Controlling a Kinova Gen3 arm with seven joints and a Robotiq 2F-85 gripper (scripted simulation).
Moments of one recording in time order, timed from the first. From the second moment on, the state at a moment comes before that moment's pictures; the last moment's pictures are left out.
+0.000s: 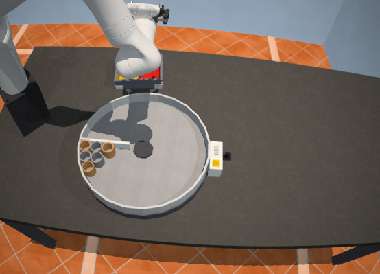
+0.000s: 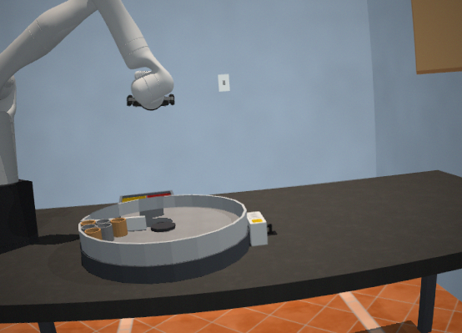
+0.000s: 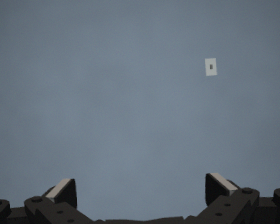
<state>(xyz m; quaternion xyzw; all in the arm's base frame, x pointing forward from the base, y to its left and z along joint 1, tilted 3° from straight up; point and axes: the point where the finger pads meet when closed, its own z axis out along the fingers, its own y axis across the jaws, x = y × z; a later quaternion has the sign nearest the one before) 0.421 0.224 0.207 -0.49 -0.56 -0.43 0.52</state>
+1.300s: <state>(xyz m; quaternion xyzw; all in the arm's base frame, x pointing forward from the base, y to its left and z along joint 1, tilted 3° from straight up) 0.419 0.061 0.222 -0.57 -0.60 -0.37 0.43</state>
